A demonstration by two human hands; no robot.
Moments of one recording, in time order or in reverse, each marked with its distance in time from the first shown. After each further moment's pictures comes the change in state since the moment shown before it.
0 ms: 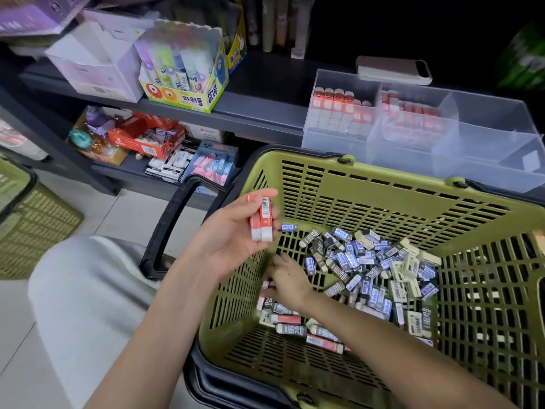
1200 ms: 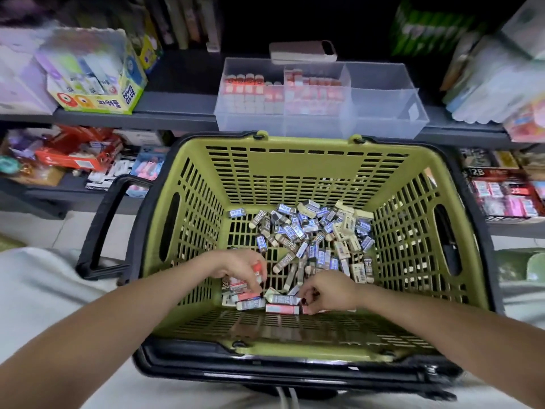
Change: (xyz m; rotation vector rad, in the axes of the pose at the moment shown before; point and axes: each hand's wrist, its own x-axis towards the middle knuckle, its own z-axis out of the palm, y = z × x) left_hand 0.060 -0.112 -0.003 1.577 -0.366 -0.617; right_hand -0.156 0.073 -0.045 0.197 -0.372 0.230
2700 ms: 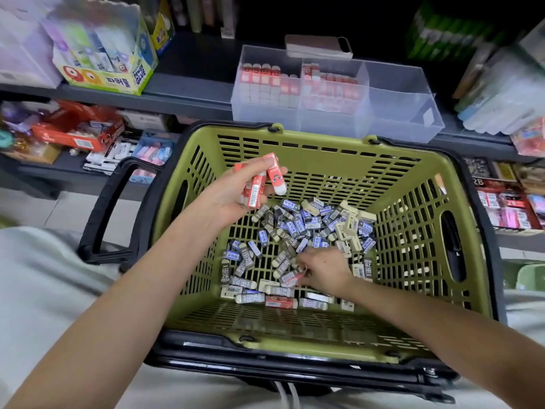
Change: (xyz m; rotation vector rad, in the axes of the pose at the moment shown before) left_hand -0.052 0.046 -0.060 -1.336 0.353 0.509; right_hand 0.034 0.014 0.006 -0.414 0.472 -0.027
